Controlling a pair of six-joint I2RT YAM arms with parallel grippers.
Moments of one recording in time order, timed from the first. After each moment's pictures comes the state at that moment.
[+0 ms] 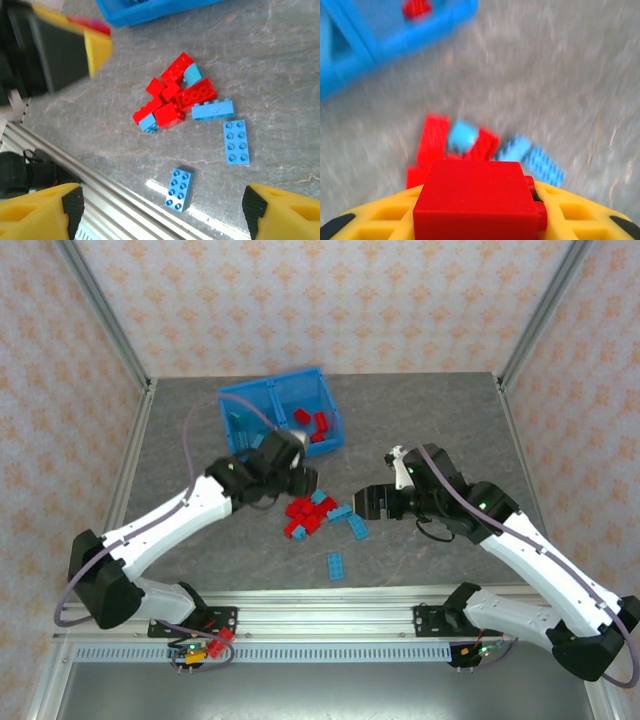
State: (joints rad) left arm -0.66 1.41 1.26 -0.71 -0.08 -0.48; right arm 0.72 0.98 1.11 -0.92 -0.16 0.55
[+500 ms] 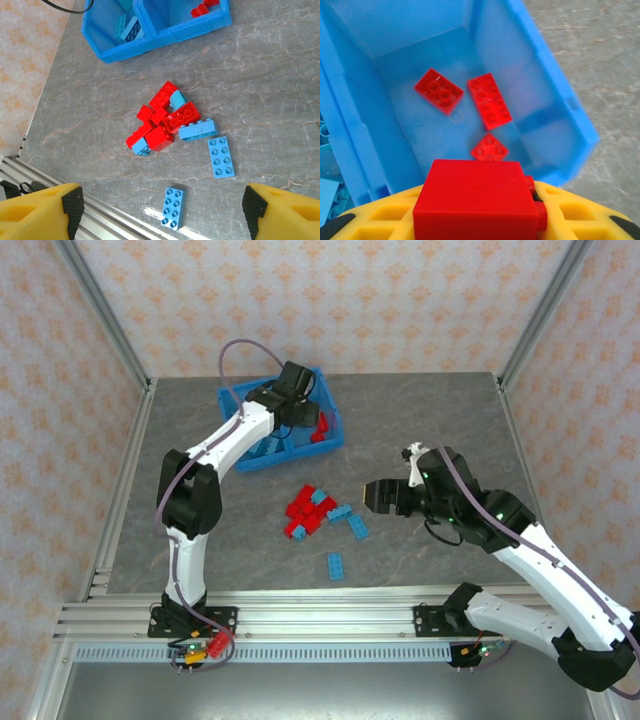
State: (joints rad) left arm -0.41 2.06 1.86 -0.70 -0.10 -0.36; right arm 0.72 0.91 1.12 -0.92 -0.05 0.61
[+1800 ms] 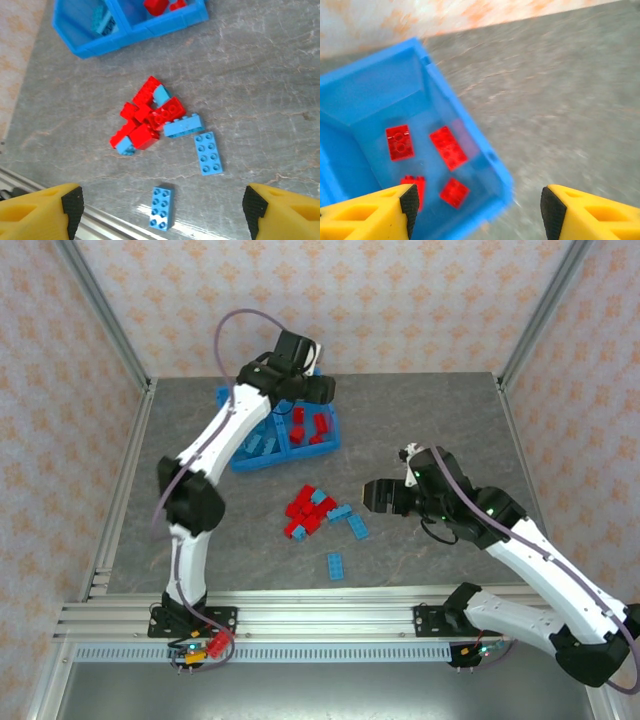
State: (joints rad) left arm -0.46 1.98 2.12 -0.85 0.03 -0.21; right arm 0.72 0.95 1.09 -0.92 -0.01 0.62
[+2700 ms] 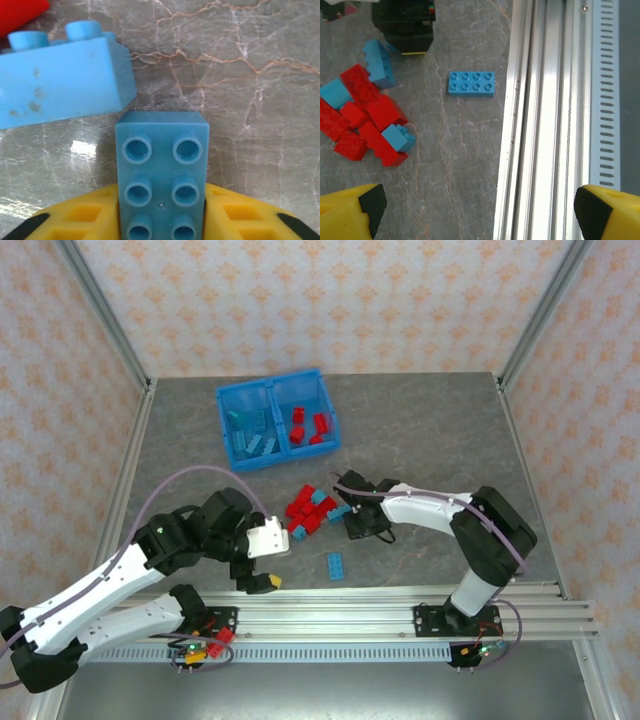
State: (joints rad) left arm -0.82 0.81 0.88 -1.02 0.32 0.46; right arm 0.78 1.66 0.93 -0.63 0.07 0.48
